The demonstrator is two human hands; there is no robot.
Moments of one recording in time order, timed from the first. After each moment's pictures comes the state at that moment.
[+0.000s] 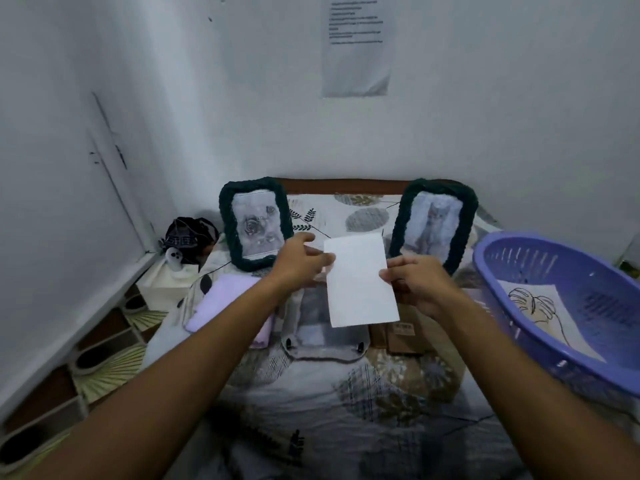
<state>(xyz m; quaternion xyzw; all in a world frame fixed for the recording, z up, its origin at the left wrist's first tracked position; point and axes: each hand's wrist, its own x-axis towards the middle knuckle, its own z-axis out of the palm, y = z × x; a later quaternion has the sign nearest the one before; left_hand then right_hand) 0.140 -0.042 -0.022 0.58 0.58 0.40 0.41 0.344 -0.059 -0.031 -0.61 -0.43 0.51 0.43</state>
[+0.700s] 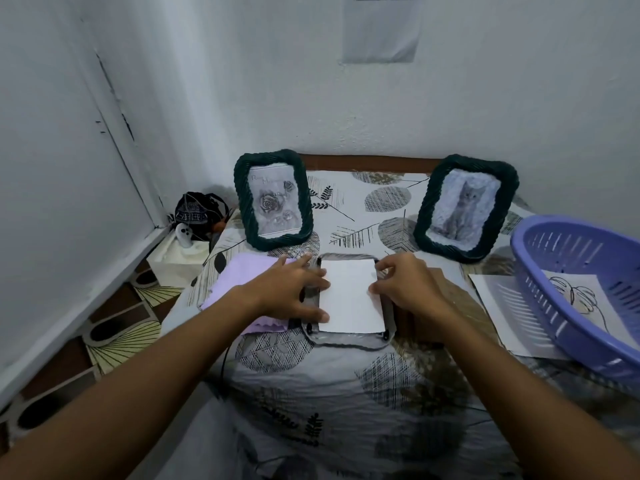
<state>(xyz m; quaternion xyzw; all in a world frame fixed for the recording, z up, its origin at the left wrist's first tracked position) 0.065 -0.034 -0.088 0.88 0.46 -0.01 0.12 0.302 -0.045 -0.079 -0.67 -0.65 0.23 0.25</state>
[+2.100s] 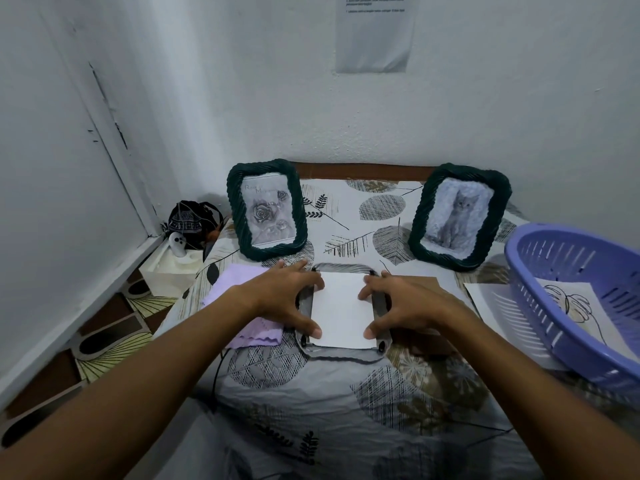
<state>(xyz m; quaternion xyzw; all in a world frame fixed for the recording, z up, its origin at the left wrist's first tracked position) 0.069 -0.023 -0.076 0.87 0.48 -0.04 0.11 0.326 -0.040 -0.075 -0.54 -0.79 0.27 0.06</state>
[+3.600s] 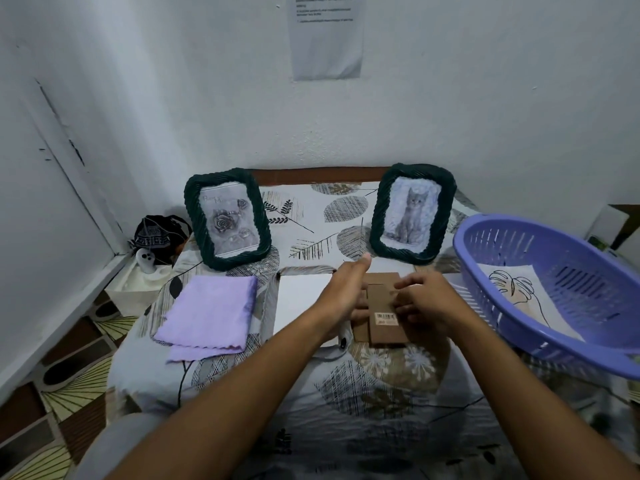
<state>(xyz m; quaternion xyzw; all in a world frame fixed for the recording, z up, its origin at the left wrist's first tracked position) 0.233 -0.071 -0.052 0.49 0.48 0.34 0.64 0.384 -0.075 -0.066 -0.69 -0.43 0.46 0.36</state>
